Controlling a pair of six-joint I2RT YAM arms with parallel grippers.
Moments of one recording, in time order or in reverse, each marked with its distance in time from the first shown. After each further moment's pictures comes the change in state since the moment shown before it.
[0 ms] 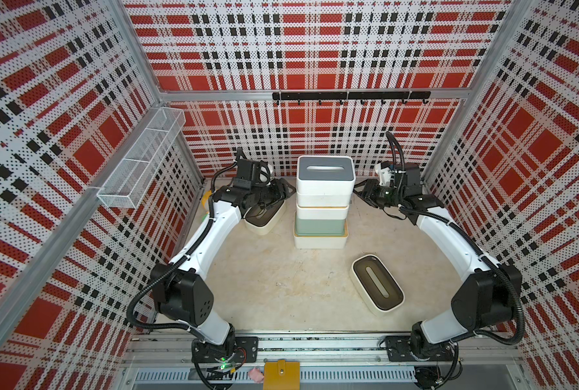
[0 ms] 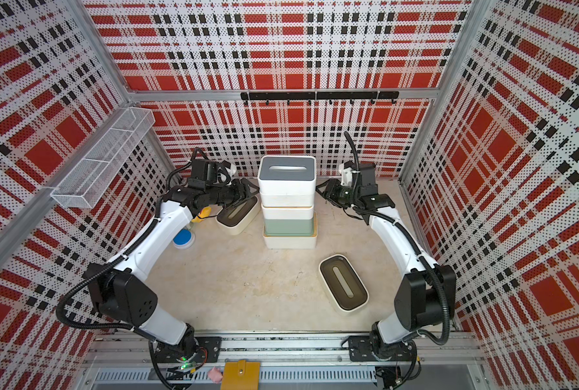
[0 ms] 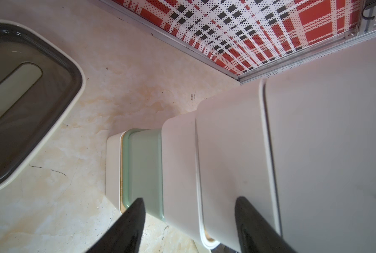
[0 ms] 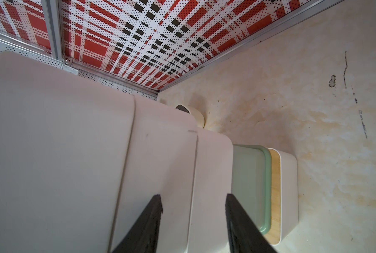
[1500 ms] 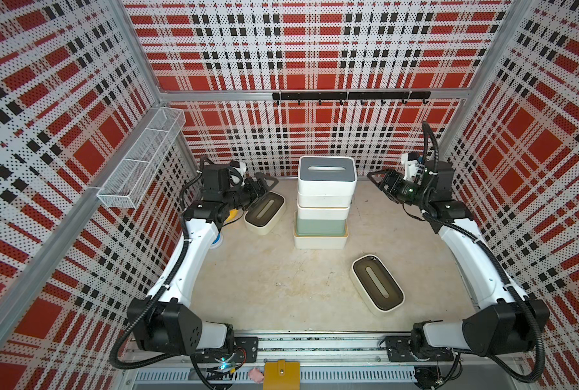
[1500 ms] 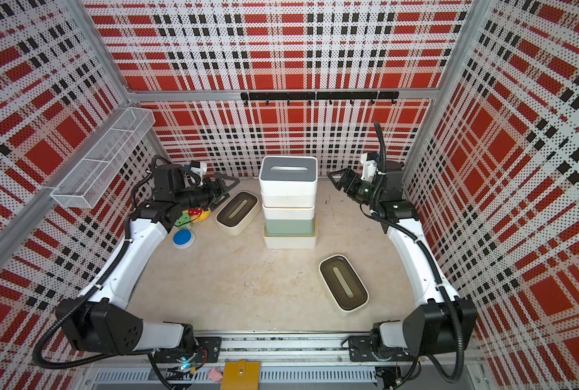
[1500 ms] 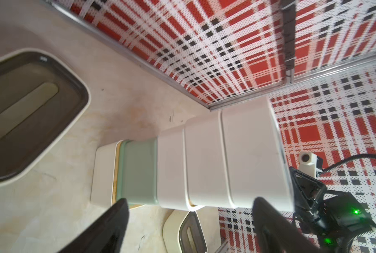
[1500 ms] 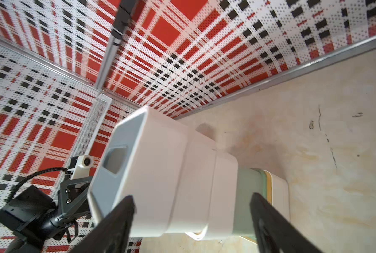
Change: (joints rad) left arm 0.177 -0.193 -0.203 0.162 0.159 -0.134; right arm -0.111 -0.163 -0.056 0.039 -0.019 0.021
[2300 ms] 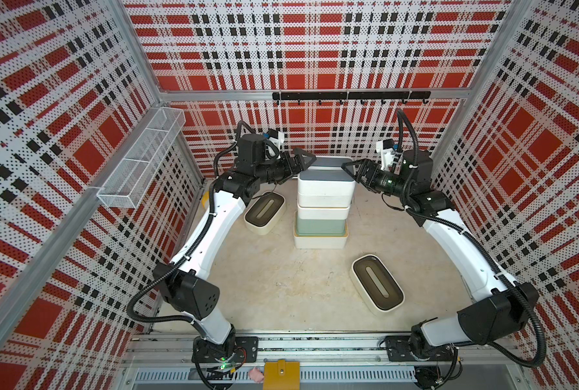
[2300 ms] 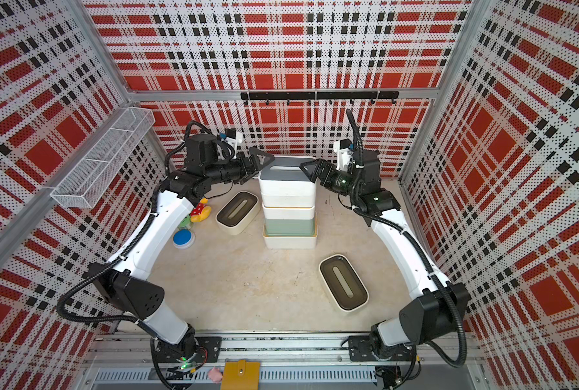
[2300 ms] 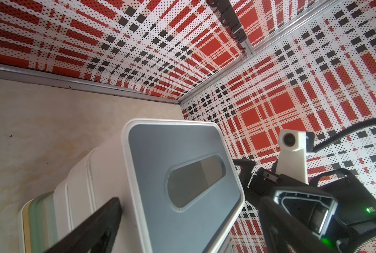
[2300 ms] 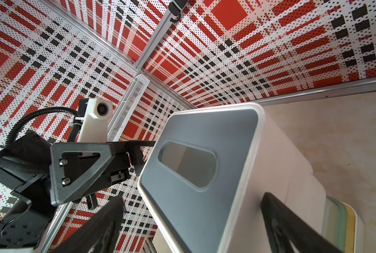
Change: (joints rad) left arm -0.258 0.272 0.506 -0.050 -0.079 0.034; right arm 0.196 0.079 0.172 0.074 0.013 -0.001
